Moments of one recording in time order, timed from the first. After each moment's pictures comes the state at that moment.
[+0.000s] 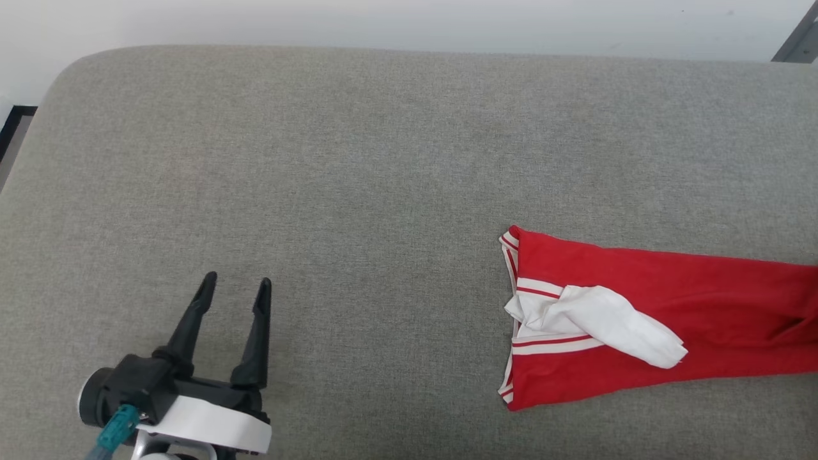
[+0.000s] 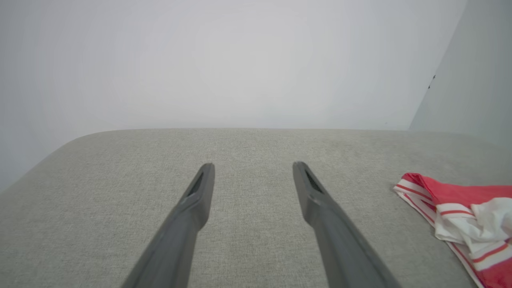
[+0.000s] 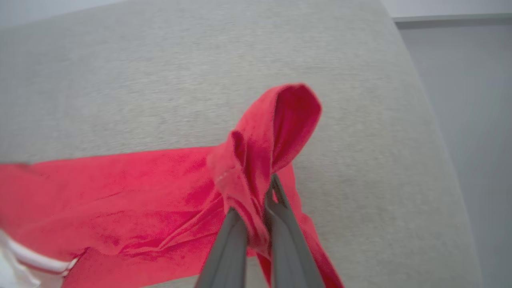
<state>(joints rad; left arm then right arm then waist) -0.02 0.19 -0.11 0.03 -0.26 -0.13 -0.26 -0.14 -0.56 -0.39 0.15 0.59 0.13 0.70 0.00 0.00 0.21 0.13</state>
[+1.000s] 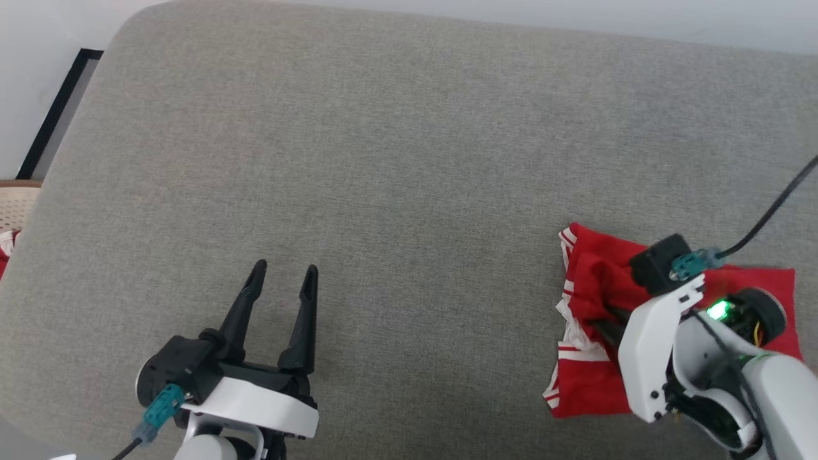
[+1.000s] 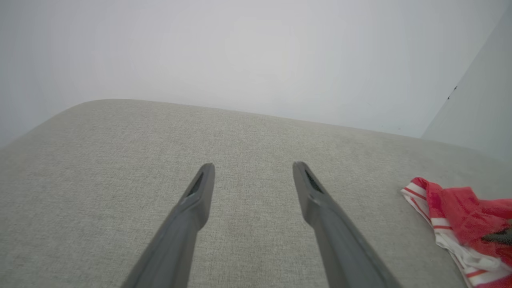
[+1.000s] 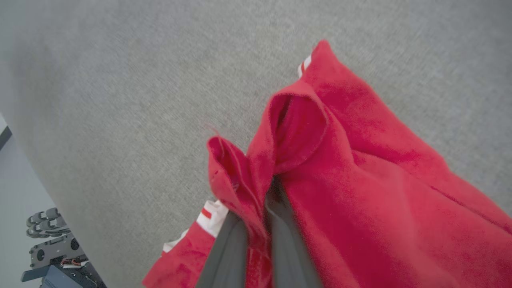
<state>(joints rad) -0.08 0.11 -0.19 0.09 -0.31 -0.13 -0.26 -0.25 -0.43 0.34 -0.05 0.53 0.13 0.72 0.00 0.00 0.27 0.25</state>
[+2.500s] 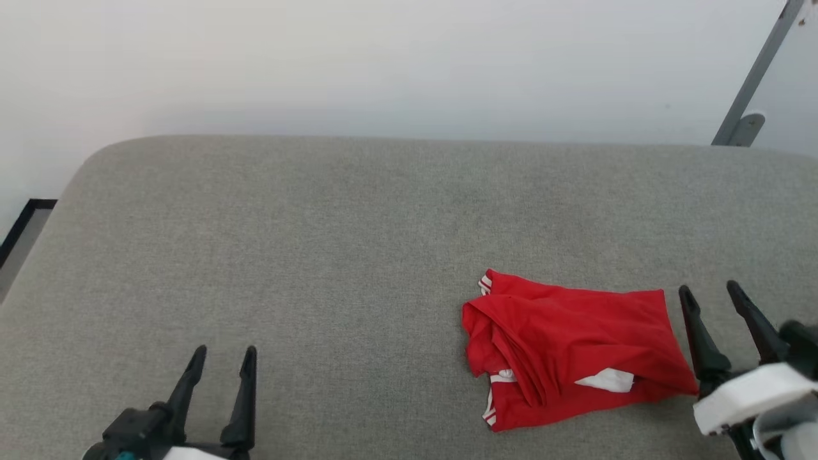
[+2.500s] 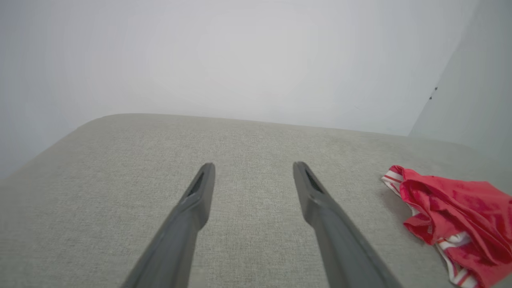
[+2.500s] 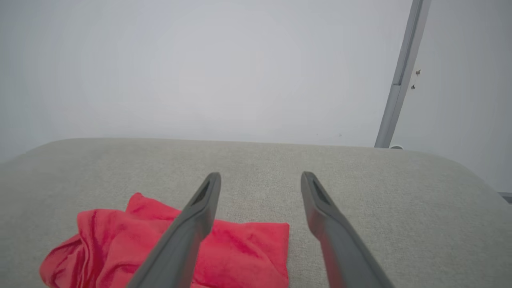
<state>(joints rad) 0.08 0.18 -0.08 0.15 -0.30 -0.13 -0.26 -0.14 -0.37 0.11 0.38 0.46 0.13 -0.26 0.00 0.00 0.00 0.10</state>
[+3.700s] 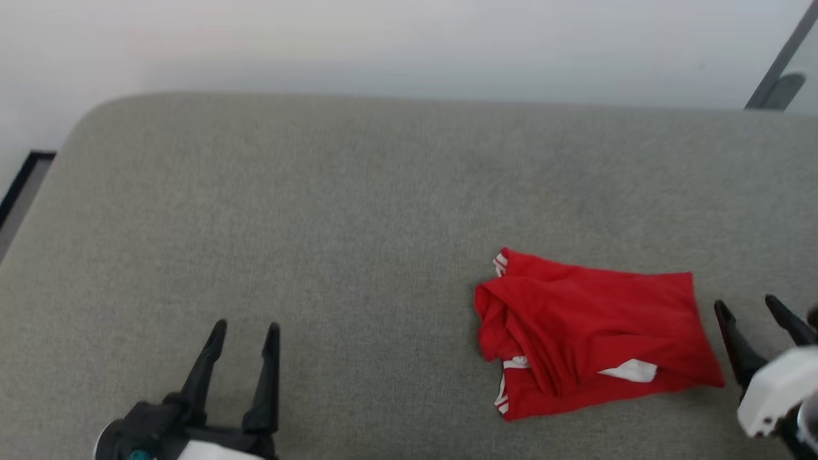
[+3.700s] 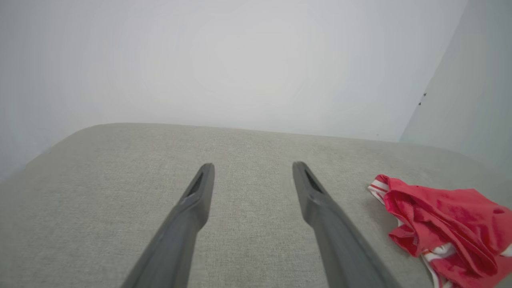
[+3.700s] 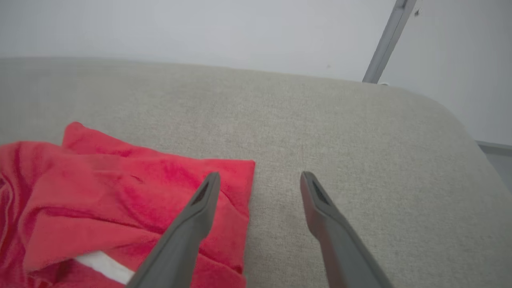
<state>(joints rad) 0.11 0.13 -0.10 -0.01 -0.26 -0.13 -0.26 -0.05 -0.38 -0.06 0.17 0.36 0.13 0.13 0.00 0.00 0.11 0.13</state>
